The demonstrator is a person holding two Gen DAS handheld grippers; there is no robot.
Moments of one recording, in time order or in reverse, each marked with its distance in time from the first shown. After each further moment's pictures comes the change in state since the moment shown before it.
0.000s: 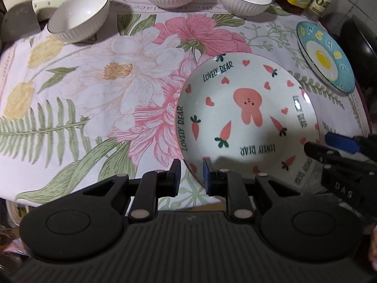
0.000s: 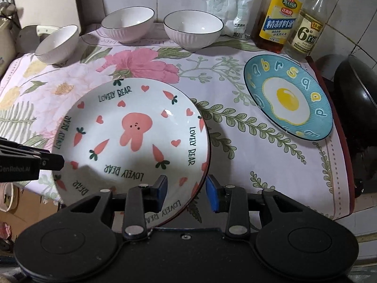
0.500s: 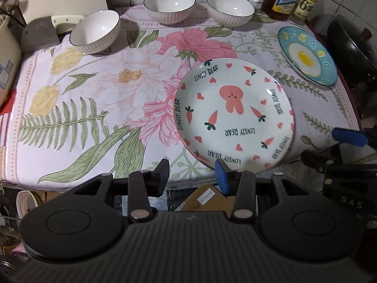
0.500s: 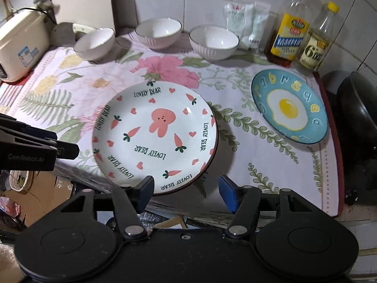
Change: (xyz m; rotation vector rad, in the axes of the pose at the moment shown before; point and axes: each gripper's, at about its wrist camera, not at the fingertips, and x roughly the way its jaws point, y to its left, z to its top) left arm -0.069 -0.017 -0.030 0.022 -0.050 0.036; right arm -0.069 -0.003 -0.020 -0.091 -0.033 0.079
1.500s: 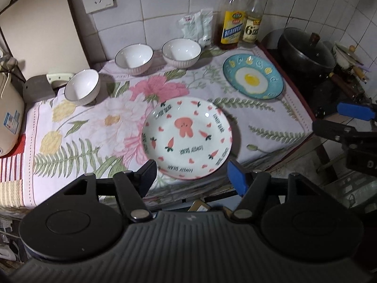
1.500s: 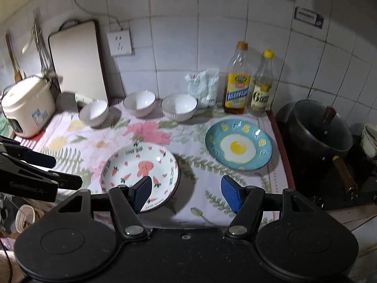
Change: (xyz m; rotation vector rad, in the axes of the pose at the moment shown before) left arm -0.113 -0.070 -0.006 0.141 -0.158 -0.039; right arm -0.145 -0.058 -0.031 0.114 -0.300 -0.027
